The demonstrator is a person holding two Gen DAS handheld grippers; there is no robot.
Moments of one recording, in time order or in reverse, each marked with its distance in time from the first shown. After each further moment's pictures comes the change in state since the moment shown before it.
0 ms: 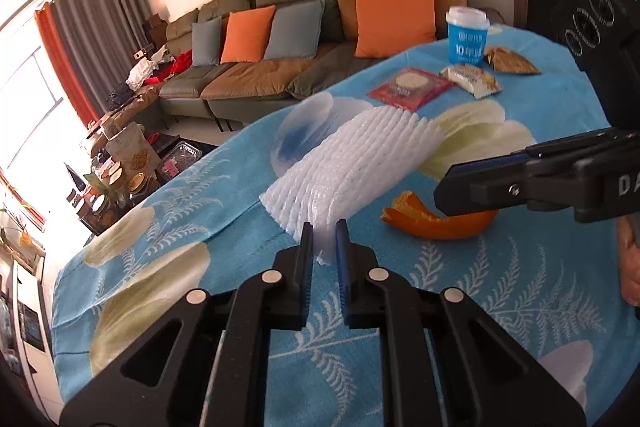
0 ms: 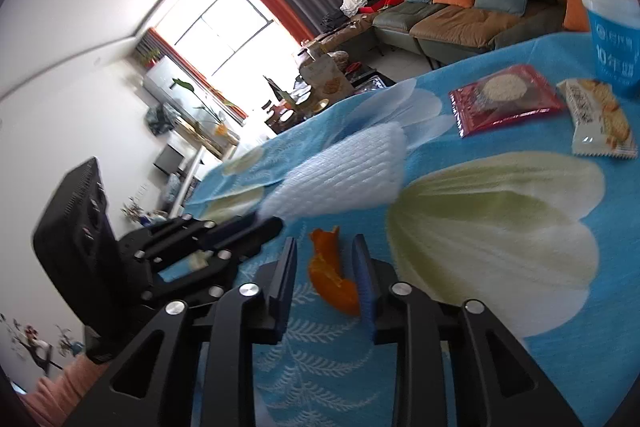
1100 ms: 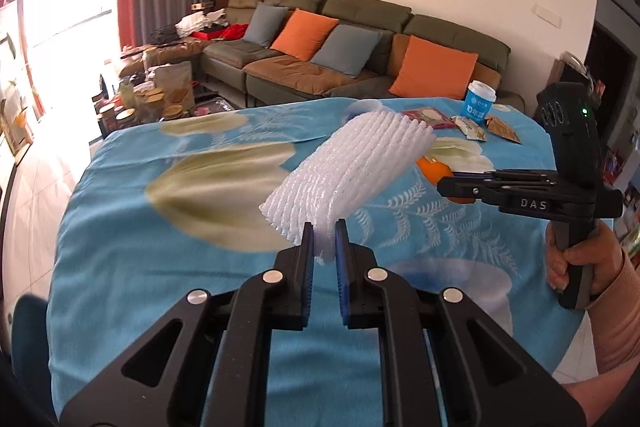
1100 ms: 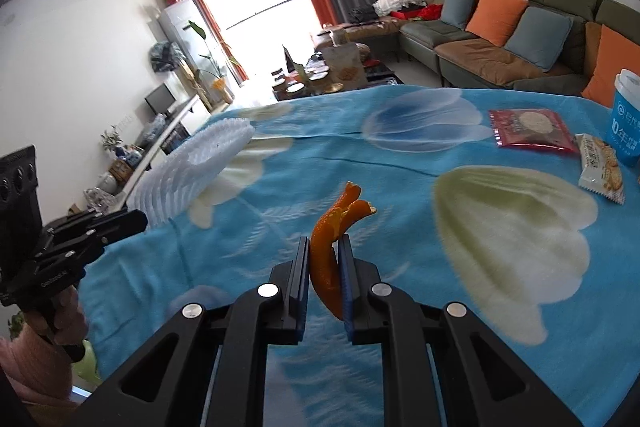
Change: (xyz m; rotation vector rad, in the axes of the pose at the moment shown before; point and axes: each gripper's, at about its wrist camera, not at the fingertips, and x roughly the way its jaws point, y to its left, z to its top) left arm -0.156 0.059 -0.105 -0.392 -0.071 -0.007; right arm -0.002 0.055 -0.031 -0.266 0.044 -0.085
